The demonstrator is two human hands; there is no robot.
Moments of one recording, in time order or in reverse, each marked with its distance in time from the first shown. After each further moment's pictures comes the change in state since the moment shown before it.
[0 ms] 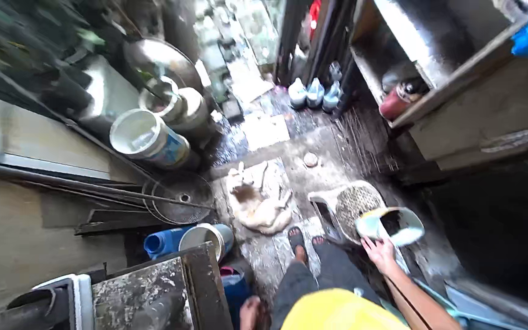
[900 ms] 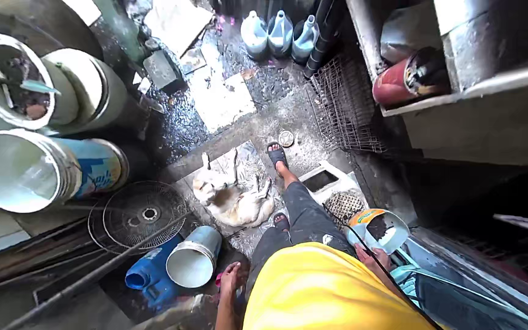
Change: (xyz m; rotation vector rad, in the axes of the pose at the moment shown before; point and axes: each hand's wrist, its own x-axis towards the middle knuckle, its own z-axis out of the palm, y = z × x) left_hand 0.141 0.345 0.020 0.067 -0.011 -0.290; right_hand 0.009 -0.065 0.103 0.004 0.443 0.125
